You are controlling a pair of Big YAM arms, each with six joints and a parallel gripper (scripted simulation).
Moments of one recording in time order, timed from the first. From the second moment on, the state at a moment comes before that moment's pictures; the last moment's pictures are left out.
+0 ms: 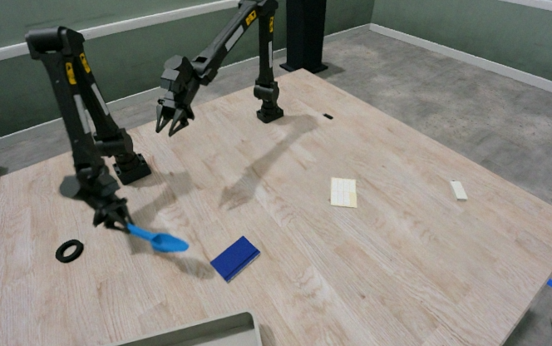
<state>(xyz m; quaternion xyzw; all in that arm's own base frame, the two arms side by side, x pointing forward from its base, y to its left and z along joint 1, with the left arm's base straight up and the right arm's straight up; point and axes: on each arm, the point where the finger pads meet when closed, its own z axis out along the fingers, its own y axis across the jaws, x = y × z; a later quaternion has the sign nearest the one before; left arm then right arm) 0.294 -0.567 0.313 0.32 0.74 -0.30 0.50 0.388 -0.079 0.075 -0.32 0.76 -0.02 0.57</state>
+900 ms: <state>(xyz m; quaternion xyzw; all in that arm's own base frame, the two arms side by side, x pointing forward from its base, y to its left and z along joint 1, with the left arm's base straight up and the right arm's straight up) 0.299 -0.595 0.324 0.40 0.66 -0.34 0.54 0.438 -0.201 0.045 -0.19 0.82 0.14 0.52</state>
